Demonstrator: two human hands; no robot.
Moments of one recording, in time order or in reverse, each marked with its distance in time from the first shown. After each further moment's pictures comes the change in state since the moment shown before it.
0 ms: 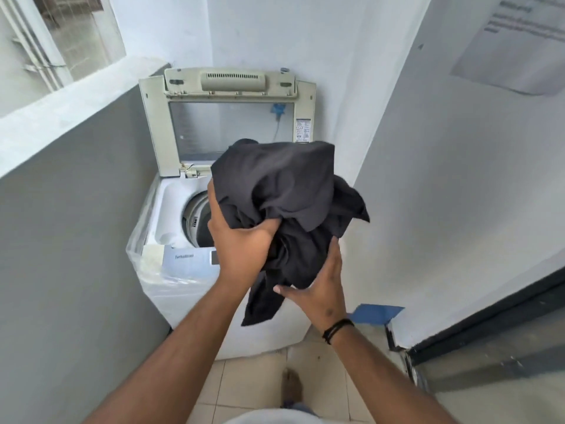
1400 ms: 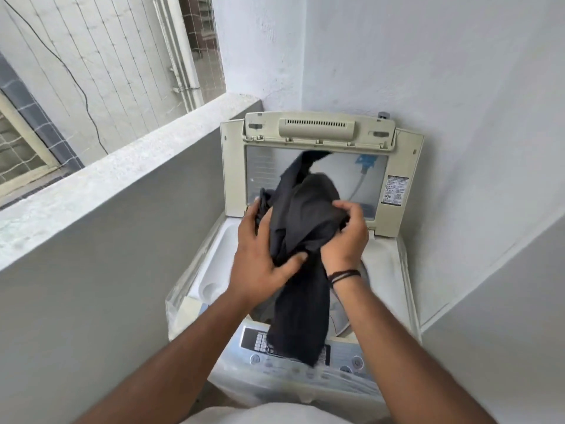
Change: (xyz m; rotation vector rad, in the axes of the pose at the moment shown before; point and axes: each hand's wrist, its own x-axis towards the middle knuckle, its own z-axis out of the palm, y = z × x) left_hand 0.160 -0.124 0.001 0.754 -0.148 0.160; right_hand 0.281 -0.098 0.099 0.394 0.181 -0.193
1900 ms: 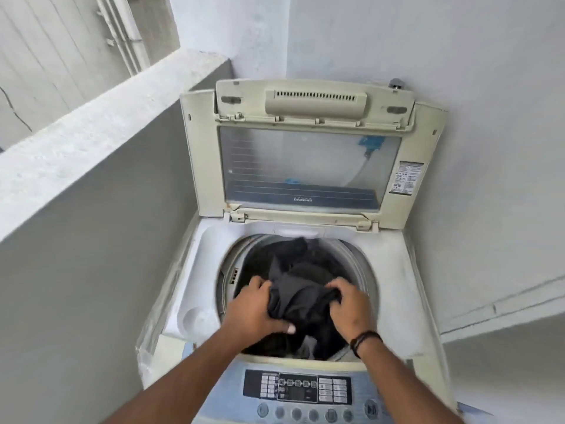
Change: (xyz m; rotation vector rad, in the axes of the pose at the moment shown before) left_hand -0.012 -0.136 0.069 0.247 -0.842 -0.312; right_hand -0.043 0.139 -0.008 -0.704 -0.570 0.357
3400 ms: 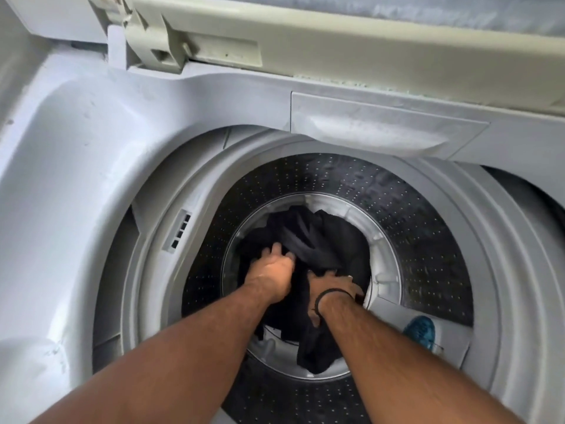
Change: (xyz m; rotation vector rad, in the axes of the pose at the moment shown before) left_hand 0.213 -0.132 0.249 0.221 -0.400 -0.302; right_hand 0.165 0.142 0.297 -0.846 -1.001 0.105
